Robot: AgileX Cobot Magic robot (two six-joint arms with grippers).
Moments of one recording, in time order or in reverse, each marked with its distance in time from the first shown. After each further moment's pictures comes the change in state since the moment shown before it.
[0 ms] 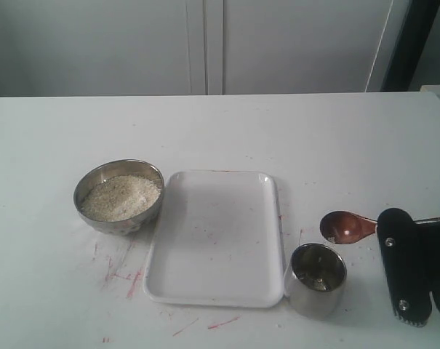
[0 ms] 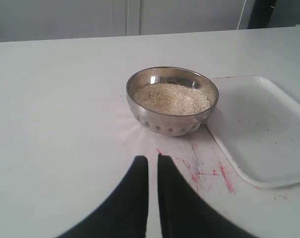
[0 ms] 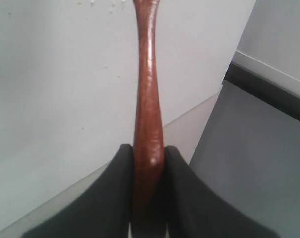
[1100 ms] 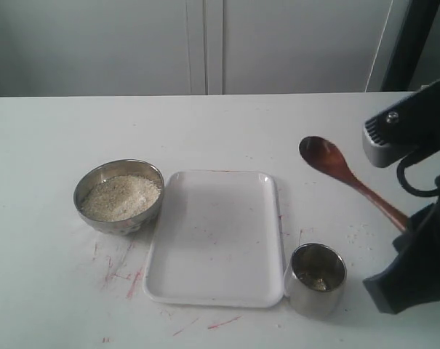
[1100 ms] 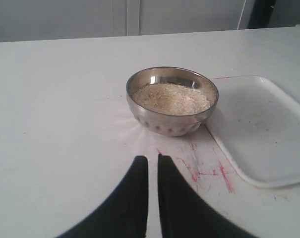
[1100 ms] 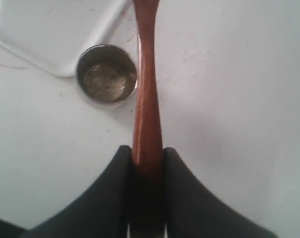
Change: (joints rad) left arm 0.000 0.000 0.000 0.000 0.000 0.000; right arm 0.000 -0.011 -0.291 0.528 0.049 0.849
